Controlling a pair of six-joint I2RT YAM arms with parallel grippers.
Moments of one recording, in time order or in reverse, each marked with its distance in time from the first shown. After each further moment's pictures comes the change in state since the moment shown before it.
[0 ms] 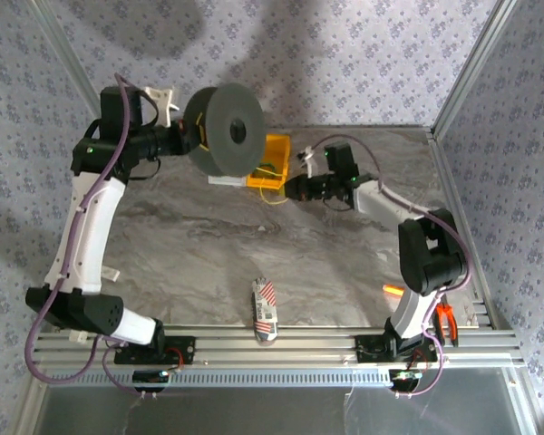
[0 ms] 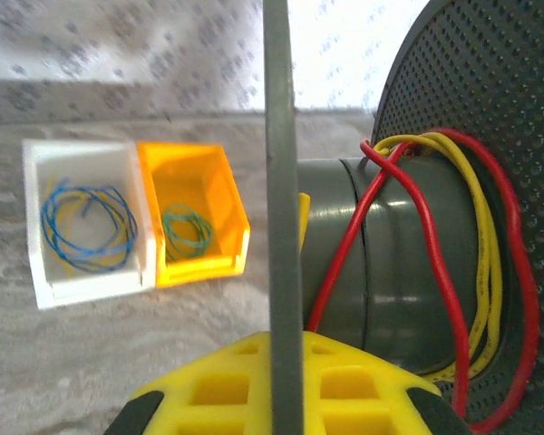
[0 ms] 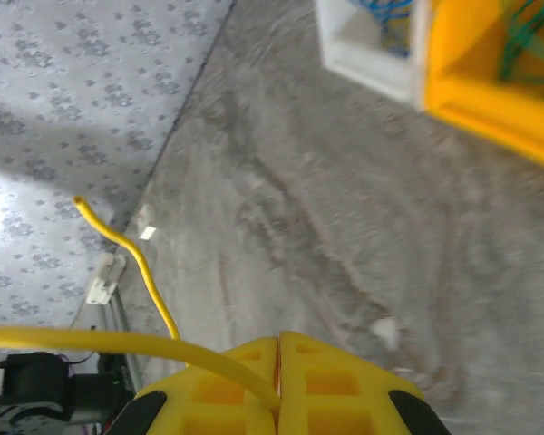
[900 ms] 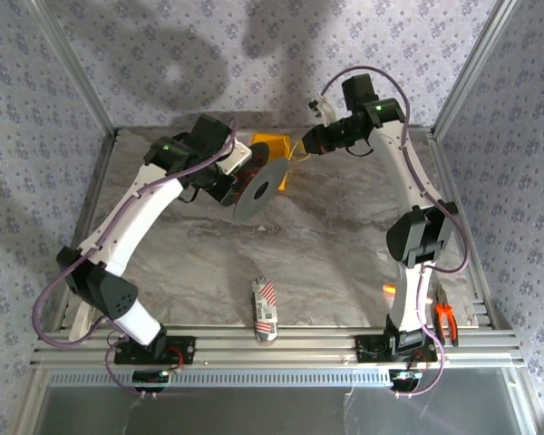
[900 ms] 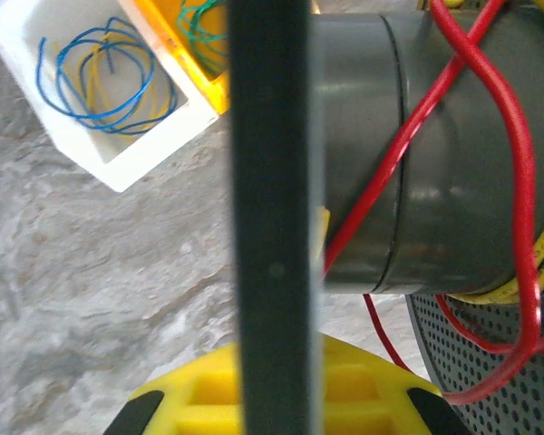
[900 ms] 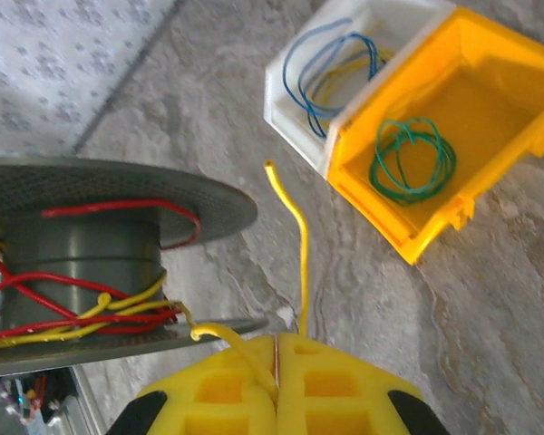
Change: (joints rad) left arm -0.388 0.202 0.030 -0.329 -0.607 0.405; right arm -0.071 0.226 0.927 -0.958 0.168 -0.447
